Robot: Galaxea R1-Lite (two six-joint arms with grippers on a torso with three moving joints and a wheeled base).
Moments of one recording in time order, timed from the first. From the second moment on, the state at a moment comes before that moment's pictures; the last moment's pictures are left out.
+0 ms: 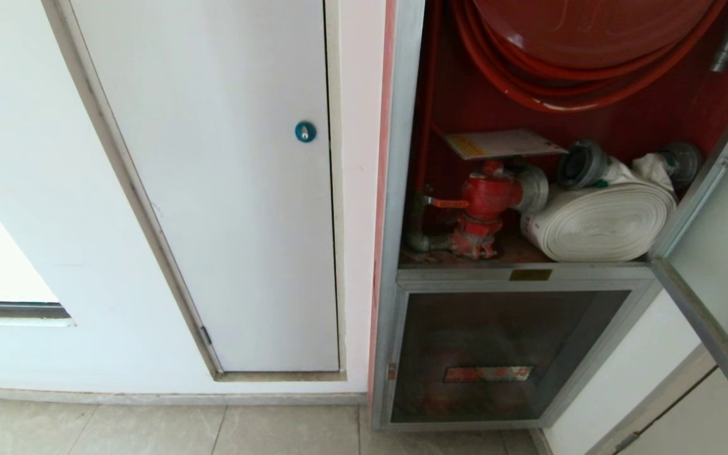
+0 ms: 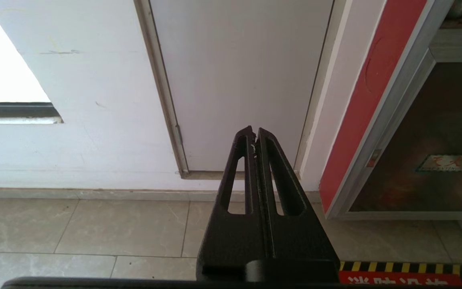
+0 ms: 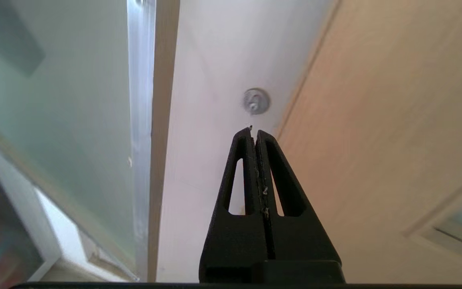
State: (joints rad) left arm 0.01 0.00 0.00 0.00 0.00 0.00; right arm -0.40 0.47 -1.33 0.88 -0.88 -0.09
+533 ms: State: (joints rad) left arm 0.01 0.00 0.00 0.00 0.00 0.00; right arm -0.49 0.55 -1.37 0.84 -0.85 -0.09
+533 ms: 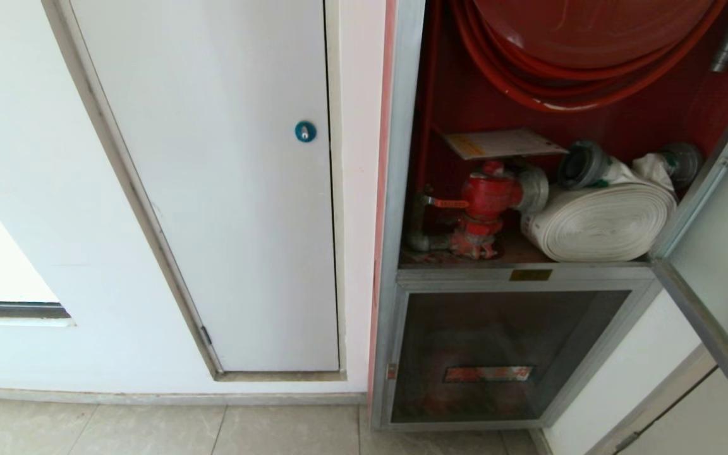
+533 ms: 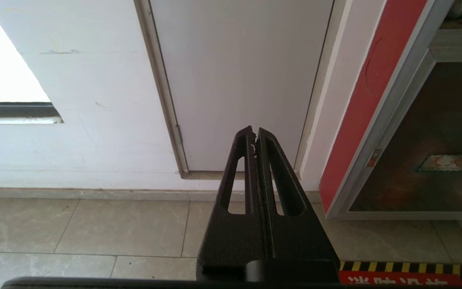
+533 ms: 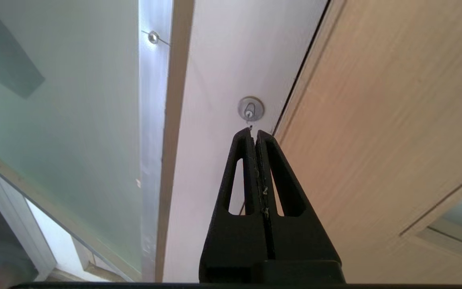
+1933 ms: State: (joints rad) left arm 0.01 0.00 0.00 0.00 0.00 0.00; right arm -0.77 0.75 -1.59 0.80 -0.57 -0.02
